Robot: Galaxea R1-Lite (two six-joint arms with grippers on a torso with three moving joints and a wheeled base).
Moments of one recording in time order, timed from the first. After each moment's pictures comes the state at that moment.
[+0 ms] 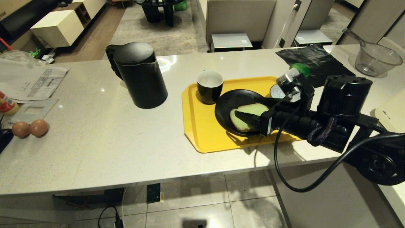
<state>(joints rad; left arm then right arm) 0.00 0.00 0.00 0.00 0.00 0.01 0.46 1.75 -0.94 -0.78 0.25 -0.15</state>
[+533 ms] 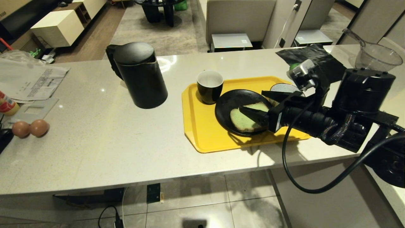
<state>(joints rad) 0.00 0.00 0.00 0.00 0.00 0.01 0.45 1.68 -0.92 -0.77 0.25 -0.13</state>
